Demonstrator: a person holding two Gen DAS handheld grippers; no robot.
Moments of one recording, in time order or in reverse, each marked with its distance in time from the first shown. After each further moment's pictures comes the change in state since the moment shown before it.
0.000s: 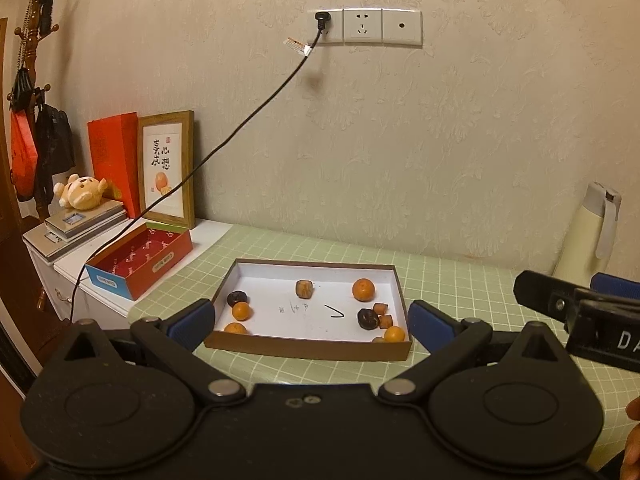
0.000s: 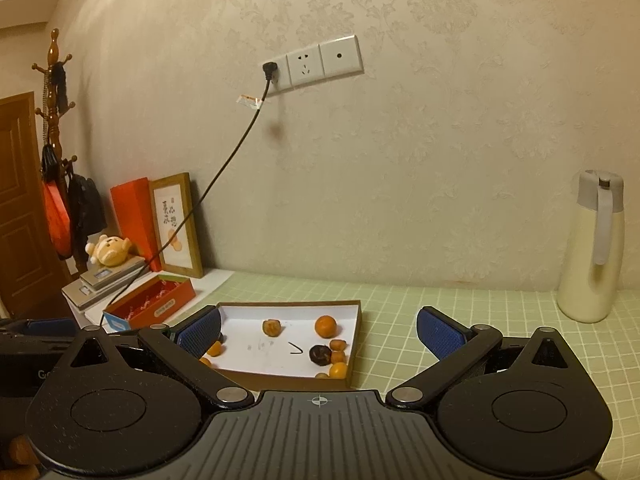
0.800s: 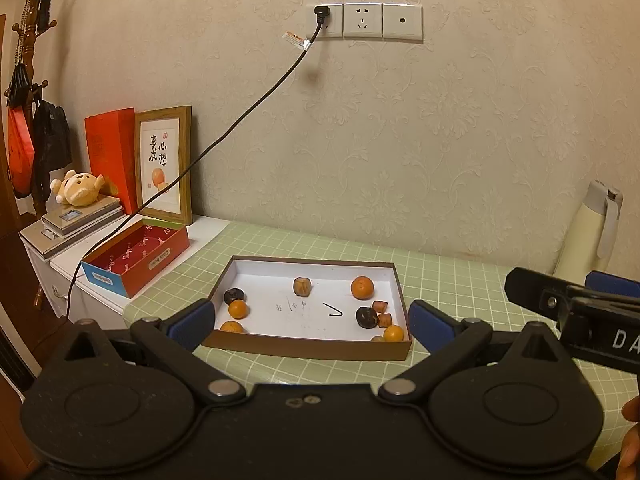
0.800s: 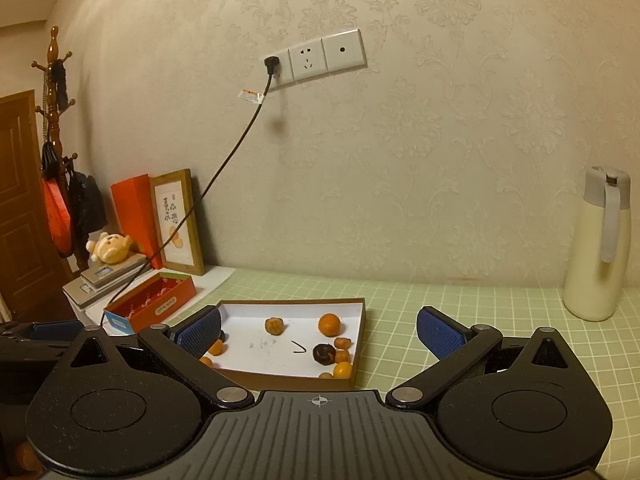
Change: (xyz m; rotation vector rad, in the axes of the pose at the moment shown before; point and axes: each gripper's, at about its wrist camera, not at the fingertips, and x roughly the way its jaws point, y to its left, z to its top) left arm 0.005 0.000 -0.003 -0.005 0.006 -0.003; right arm 0.008 0.003 -0.001 0.000 0.007 0.006
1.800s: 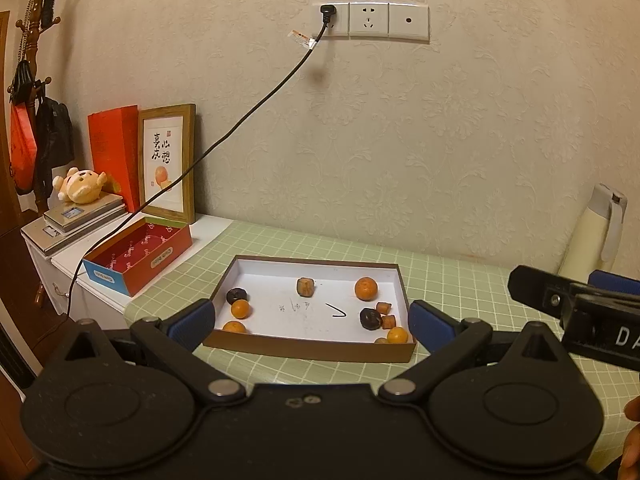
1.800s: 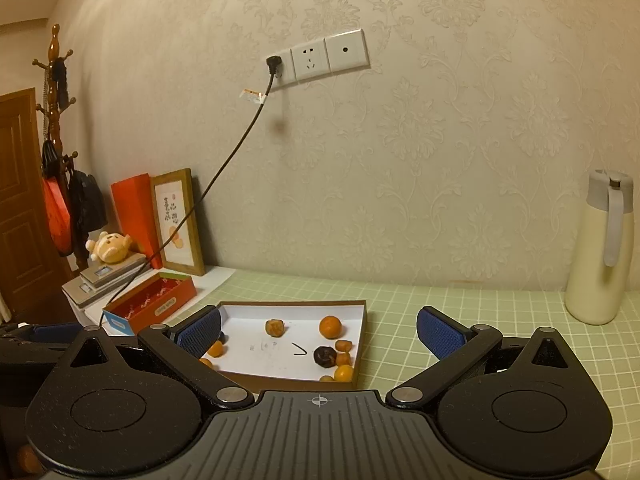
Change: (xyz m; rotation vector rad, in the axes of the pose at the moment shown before) left arm 0.004 0.003 -0.001 -0.012 0.001 0.009; right arm 0.006 0.004 0.001 -0.005 -0.001 -0.007
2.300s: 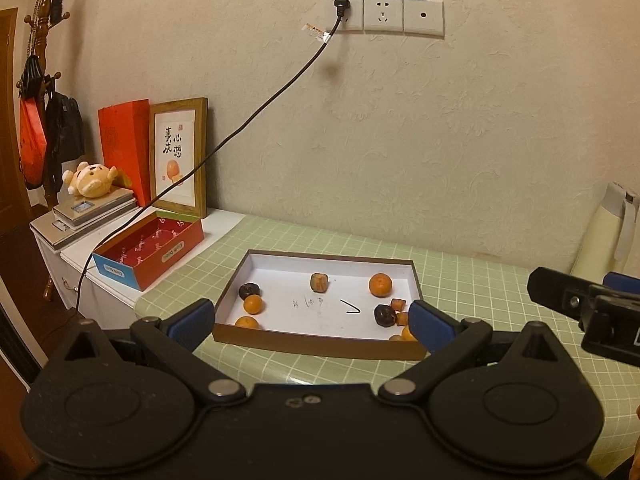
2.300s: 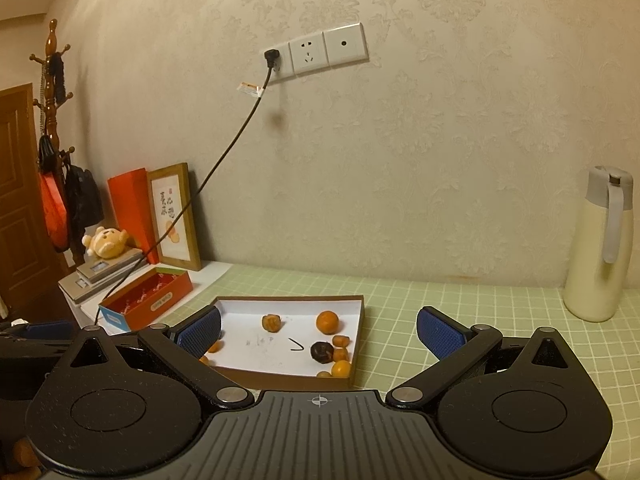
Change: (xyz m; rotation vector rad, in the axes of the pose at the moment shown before) left arm 0.006 0.008 0.000 -0.008 0.011 0.028; right arm 0.007 0.002 -0.002 -0.004 0.013 -0.005
